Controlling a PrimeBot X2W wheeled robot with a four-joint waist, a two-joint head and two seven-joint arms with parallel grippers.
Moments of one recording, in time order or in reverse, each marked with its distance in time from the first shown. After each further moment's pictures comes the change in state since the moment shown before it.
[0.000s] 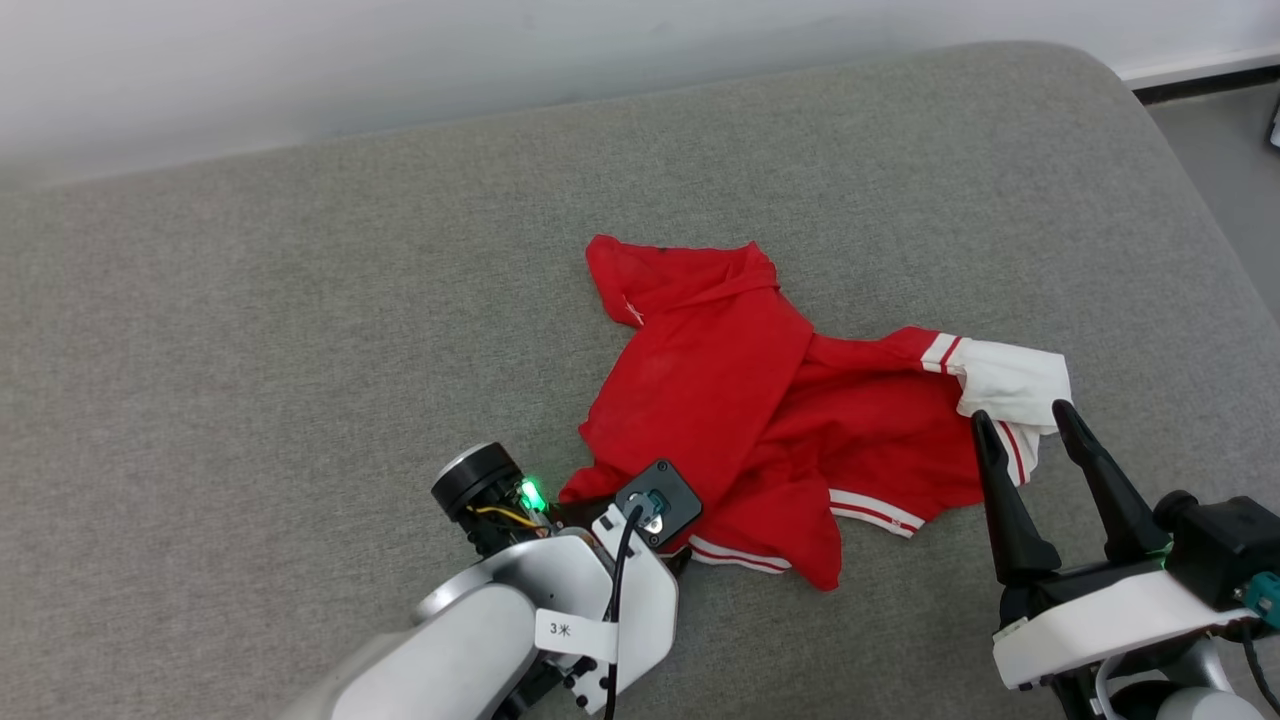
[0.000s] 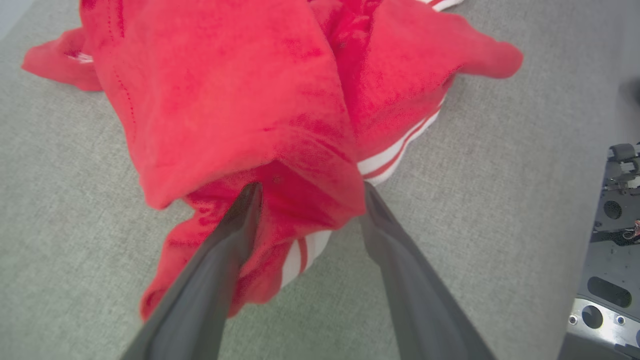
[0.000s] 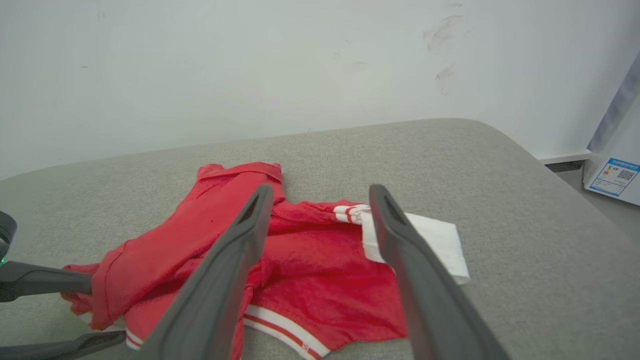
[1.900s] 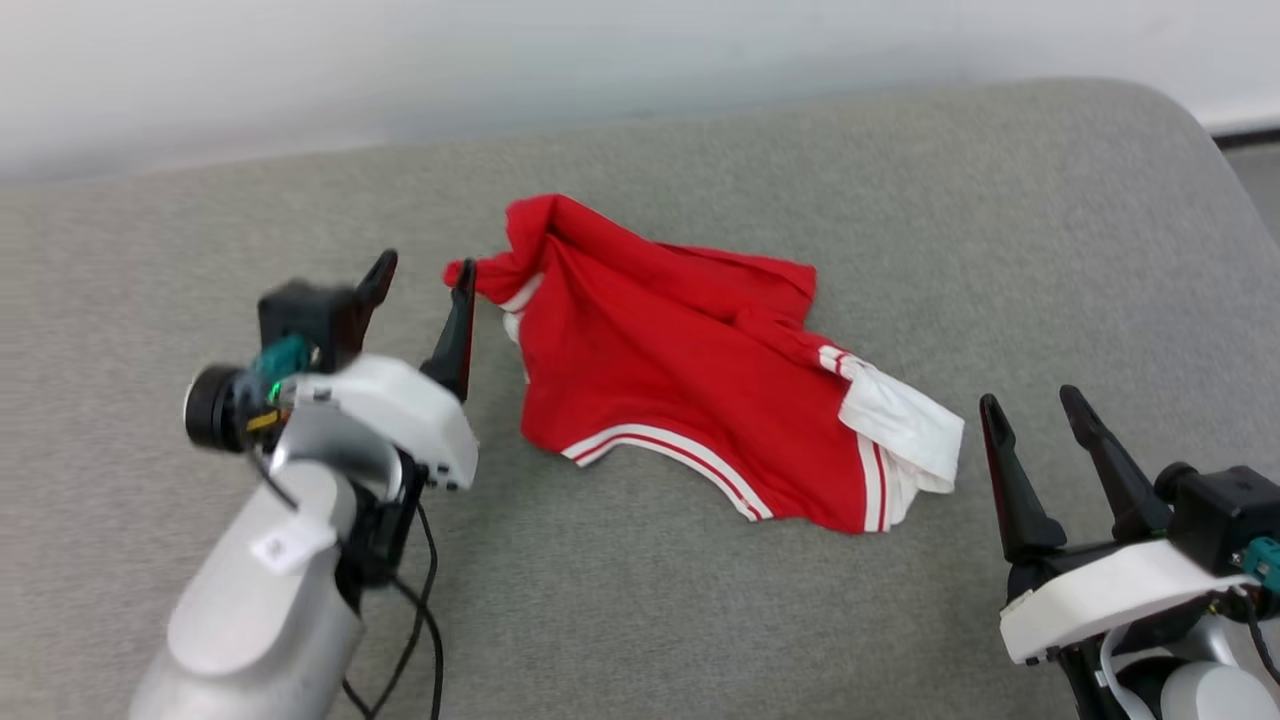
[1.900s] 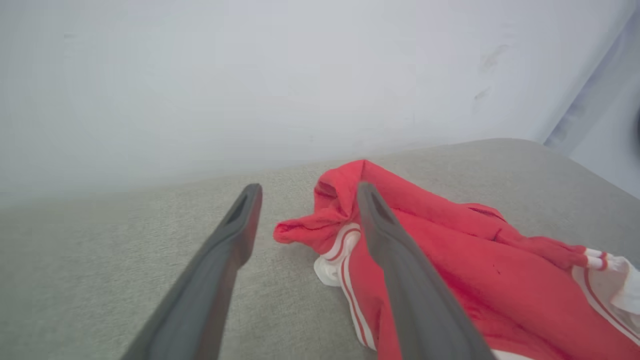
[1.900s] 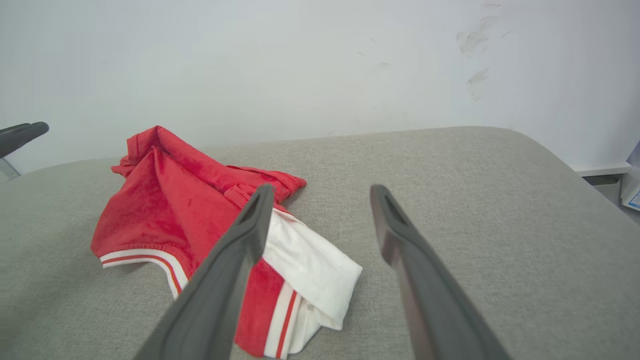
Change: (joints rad) left arm -0.043 -0.012 0.416 0.198 -0.218 0.216 -0.568; right arm -0.060 0.000 -0.025 0.060 -0.004 0.000 0.026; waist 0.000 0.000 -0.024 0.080
